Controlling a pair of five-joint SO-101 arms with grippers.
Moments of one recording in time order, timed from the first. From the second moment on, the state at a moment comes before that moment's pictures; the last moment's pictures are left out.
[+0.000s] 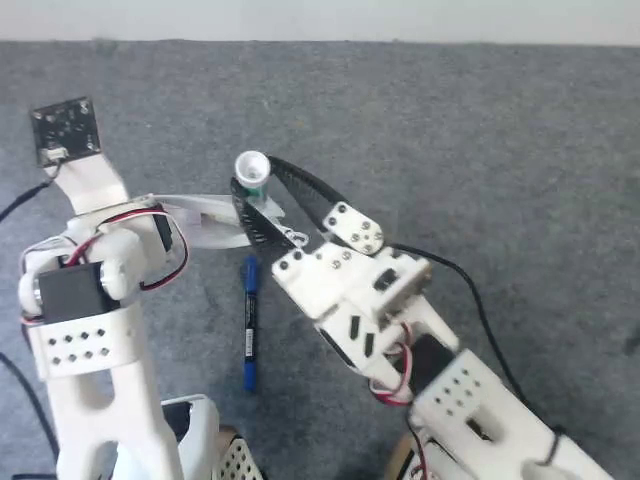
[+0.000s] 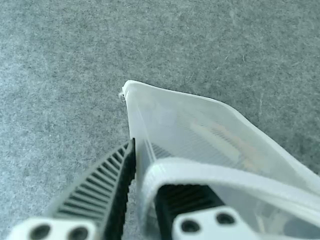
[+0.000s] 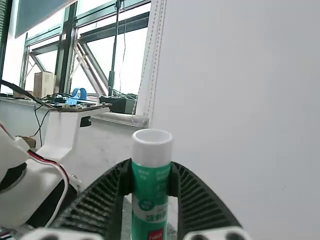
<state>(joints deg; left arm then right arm) -17.3 -44.2 28.2 80.0 10.9 -47.5 -52.7 64.2 -24.4 4.3</state>
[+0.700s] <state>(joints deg) -17.3 -44.2 28.3 80.0 10.9 -47.4 -19.6 64.1 -53.8 4.3</state>
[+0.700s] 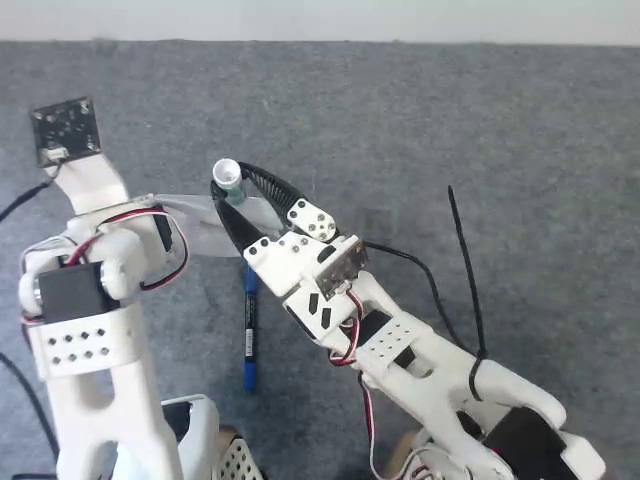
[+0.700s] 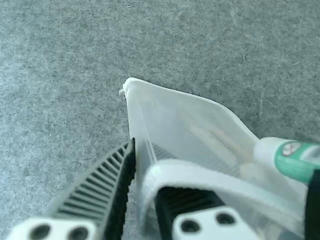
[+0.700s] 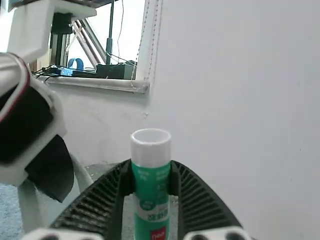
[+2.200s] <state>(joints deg) -17.3 -44.4 29.3 79.2 10.9 -51.9 -28.4 70.8 -48.3 4.2</state>
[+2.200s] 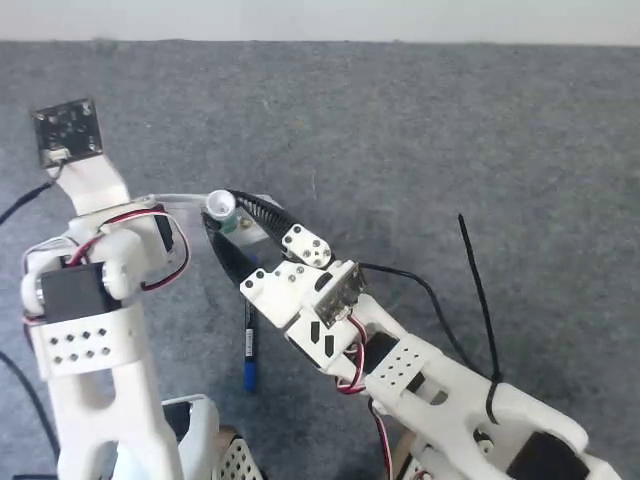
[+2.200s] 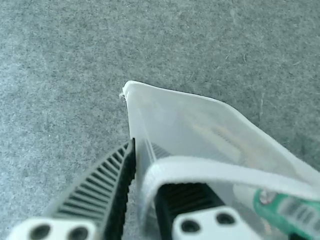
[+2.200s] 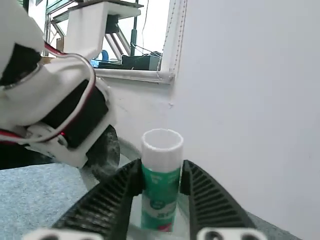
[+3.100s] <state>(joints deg) -19.8 -44.4 29.4 79.2 10.9 -51.8 -37.4 73.8 -39.3 4.2</state>
